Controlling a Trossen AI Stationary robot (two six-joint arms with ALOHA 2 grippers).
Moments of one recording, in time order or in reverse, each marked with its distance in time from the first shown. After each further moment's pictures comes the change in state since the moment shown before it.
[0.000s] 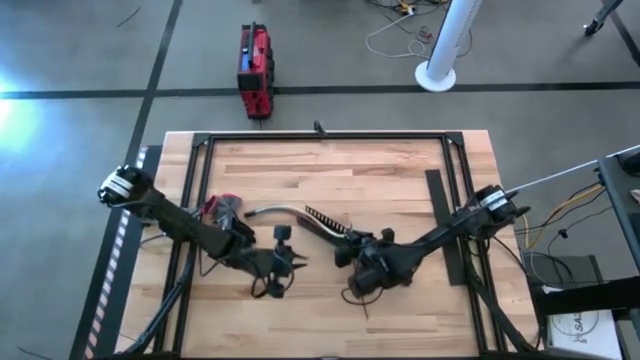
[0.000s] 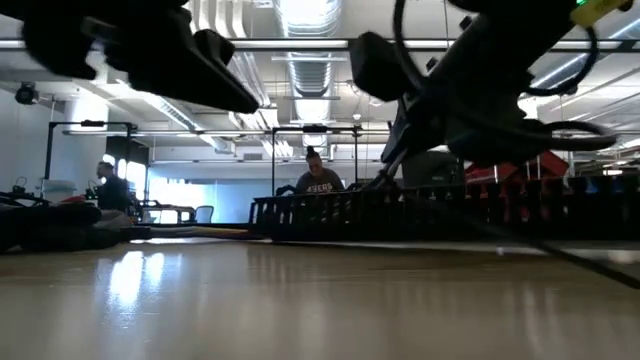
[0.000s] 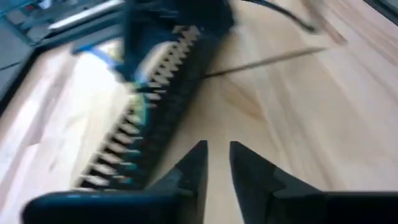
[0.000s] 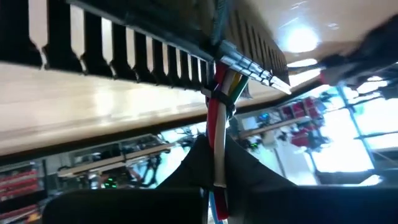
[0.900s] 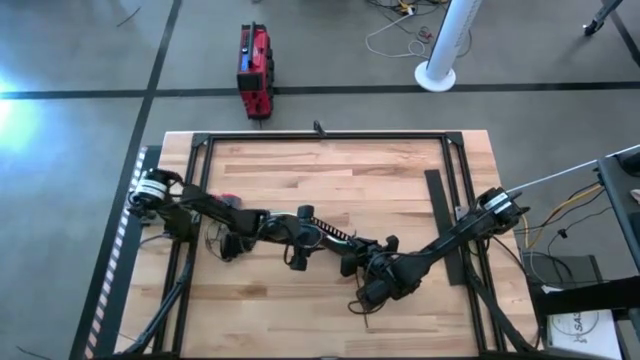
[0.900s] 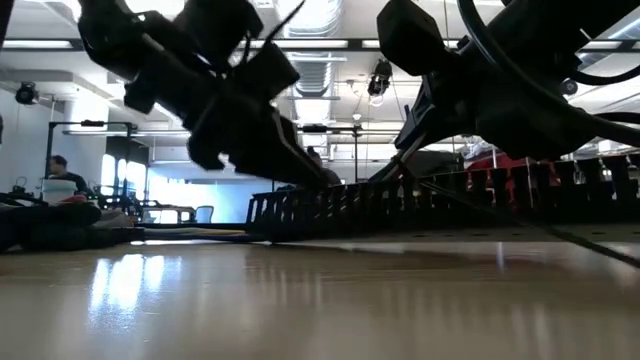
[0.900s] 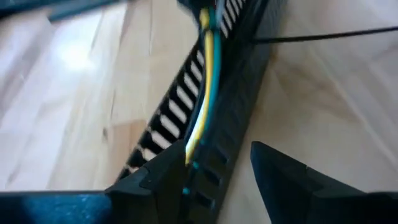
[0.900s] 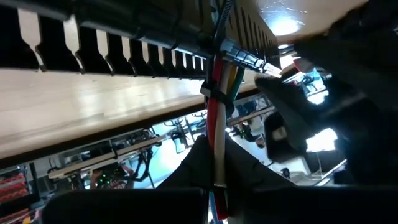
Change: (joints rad) left arm 0.327 0.262 -0.002 0.299 0.355 0.118; right arm 0.081 -0.016 -0.029 -0.001 0.069 0.101
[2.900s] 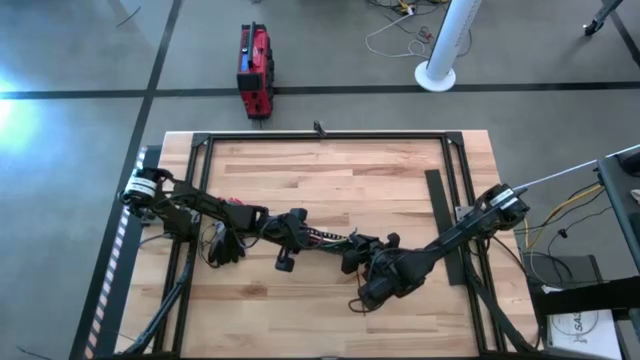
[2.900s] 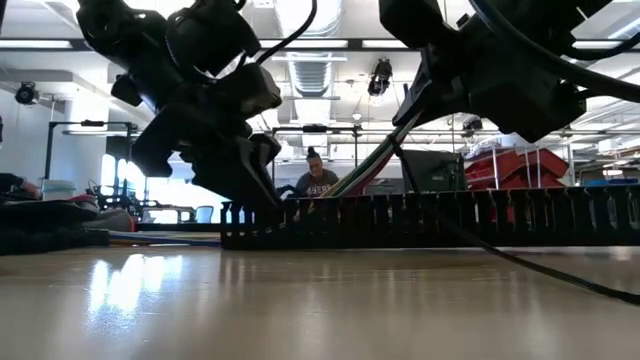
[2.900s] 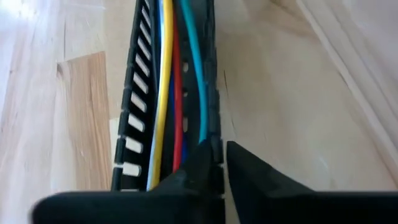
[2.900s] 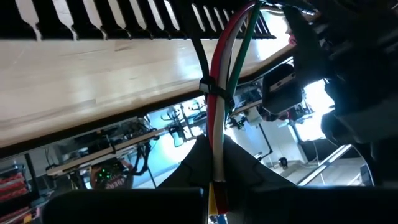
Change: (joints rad) left arm 0.015 -0.084 -0.003 -0.308 0.116 0.009; right arm -0.001 -0.052 0.002 0.000 0.034 -0.020
